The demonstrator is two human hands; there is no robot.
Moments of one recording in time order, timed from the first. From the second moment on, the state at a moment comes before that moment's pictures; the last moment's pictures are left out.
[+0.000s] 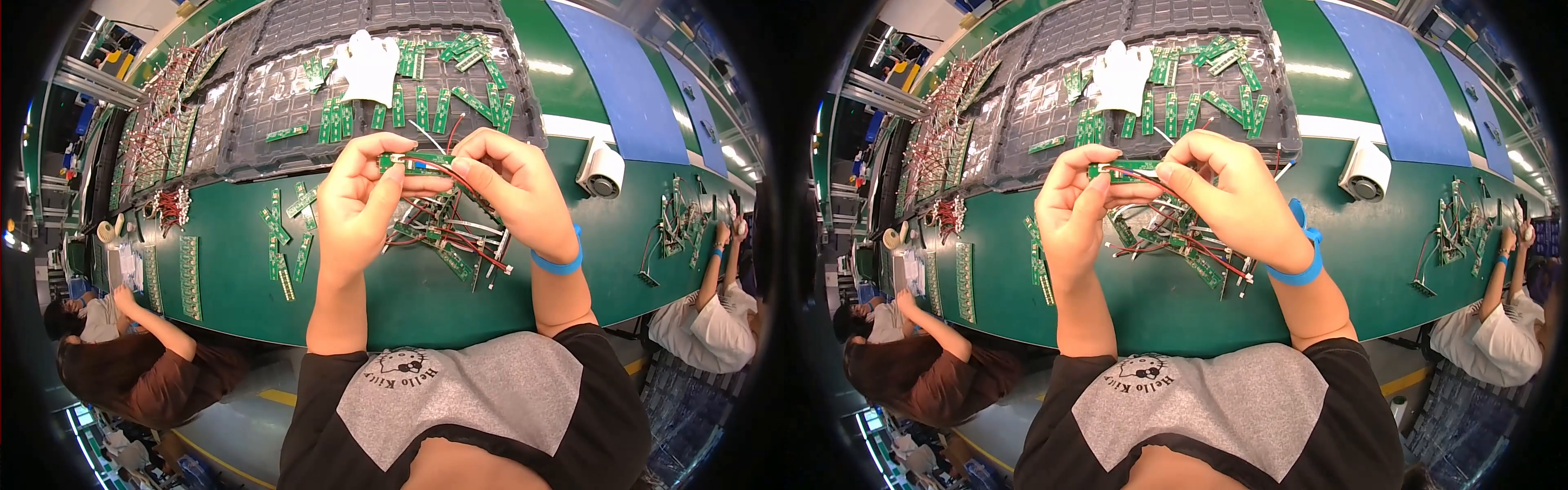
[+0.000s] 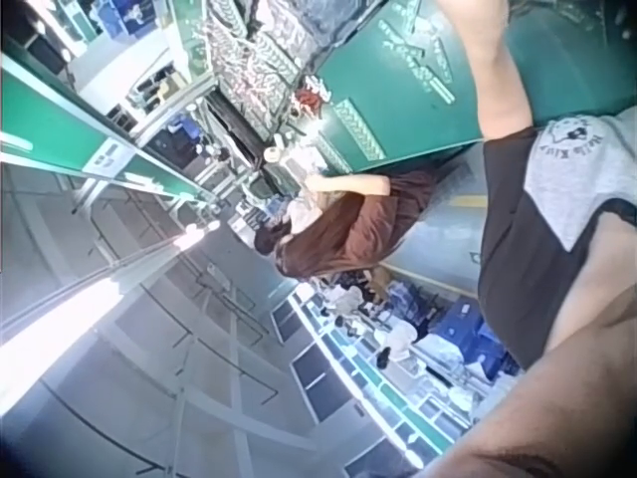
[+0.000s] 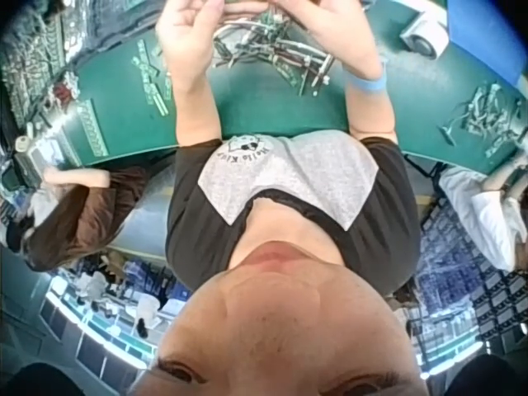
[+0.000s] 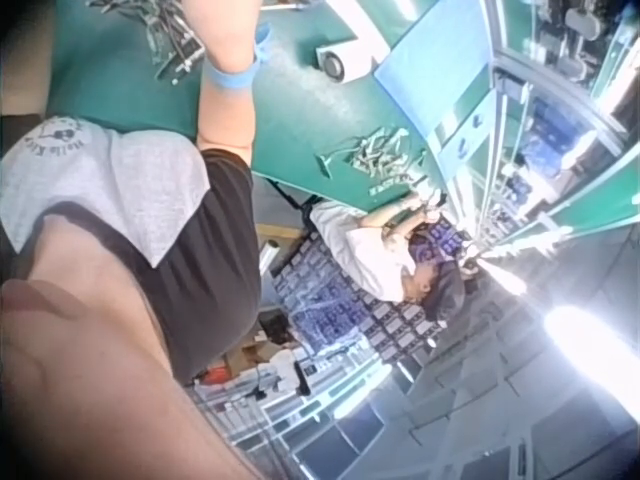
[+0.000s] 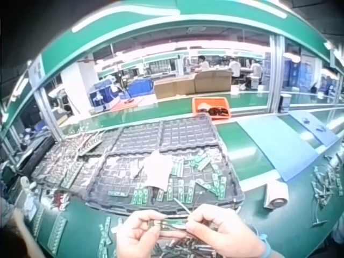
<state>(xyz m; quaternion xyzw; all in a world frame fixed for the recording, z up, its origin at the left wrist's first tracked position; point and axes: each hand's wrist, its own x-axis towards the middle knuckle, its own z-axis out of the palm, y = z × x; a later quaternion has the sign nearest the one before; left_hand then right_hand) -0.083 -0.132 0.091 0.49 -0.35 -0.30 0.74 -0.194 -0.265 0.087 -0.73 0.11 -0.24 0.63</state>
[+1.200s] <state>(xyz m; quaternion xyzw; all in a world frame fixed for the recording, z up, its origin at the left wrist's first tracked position) -0.090 -0.136 0.084 0.55 -0.36 -0.22 0.72 -0.192 -0.255 0.093 -0.76 0.12 -0.24 0.59</state>
